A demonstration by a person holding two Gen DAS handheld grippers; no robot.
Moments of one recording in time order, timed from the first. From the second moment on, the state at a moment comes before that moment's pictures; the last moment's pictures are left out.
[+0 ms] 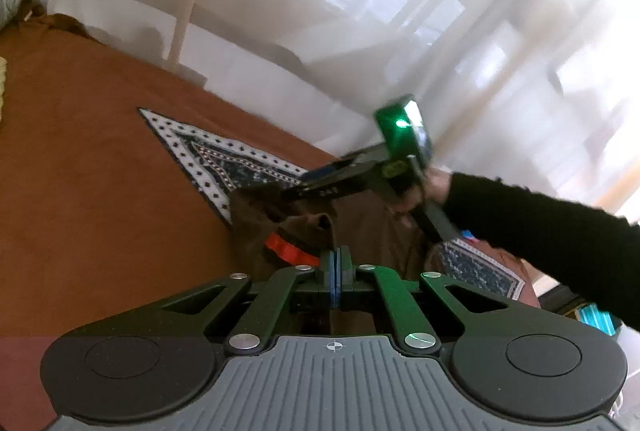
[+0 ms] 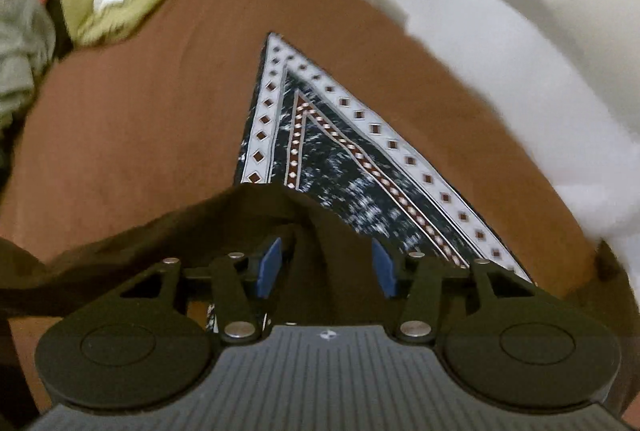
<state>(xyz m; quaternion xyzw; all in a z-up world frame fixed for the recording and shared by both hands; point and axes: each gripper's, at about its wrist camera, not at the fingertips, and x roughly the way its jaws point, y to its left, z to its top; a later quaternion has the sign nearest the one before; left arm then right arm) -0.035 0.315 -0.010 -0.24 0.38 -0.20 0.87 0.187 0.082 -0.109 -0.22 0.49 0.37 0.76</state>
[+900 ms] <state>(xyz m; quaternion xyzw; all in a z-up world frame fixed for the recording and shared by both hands) -0.017 0.121 0.034 -0.24 0.39 -0.50 0.74 0.187 -0.115 -0.076 -0.04 0.48 0.36 0.80</state>
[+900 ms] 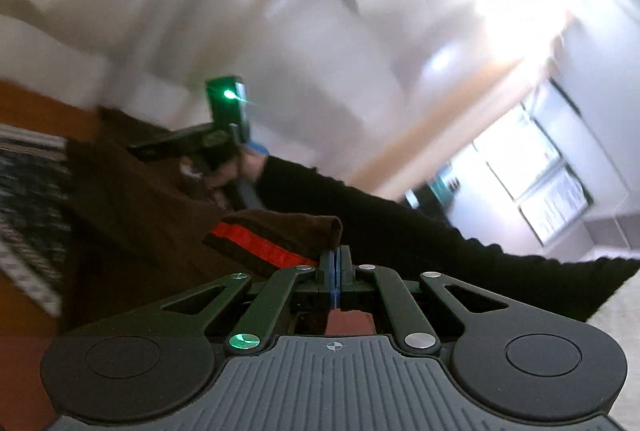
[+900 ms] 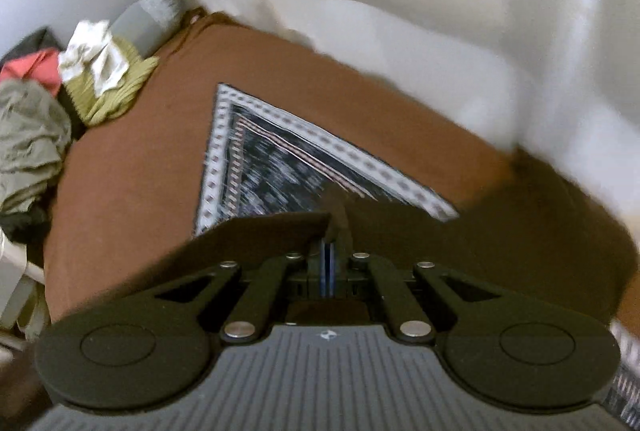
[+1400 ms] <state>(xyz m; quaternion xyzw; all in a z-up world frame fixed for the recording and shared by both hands) -0.004 -0.045 -0.102 -0.13 0.51 -0.46 0.72 0.060 -0.304 -0.131 0.08 0.49 0.18 0.85</state>
